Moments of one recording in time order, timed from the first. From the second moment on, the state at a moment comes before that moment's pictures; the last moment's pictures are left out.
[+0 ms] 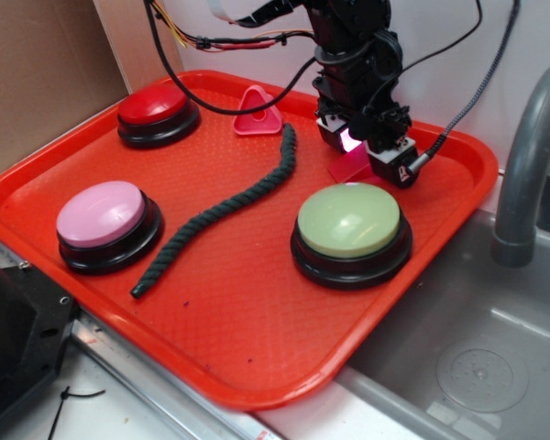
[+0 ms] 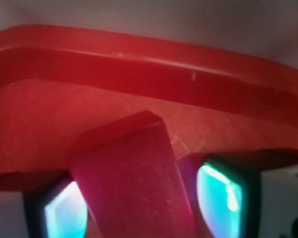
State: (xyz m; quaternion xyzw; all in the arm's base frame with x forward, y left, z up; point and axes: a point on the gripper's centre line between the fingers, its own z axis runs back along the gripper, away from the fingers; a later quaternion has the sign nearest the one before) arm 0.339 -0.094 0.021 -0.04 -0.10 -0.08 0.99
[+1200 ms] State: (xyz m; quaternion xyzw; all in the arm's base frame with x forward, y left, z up) arm 0.234 0.000 0.181 0.00 -0.05 0.07 1.00
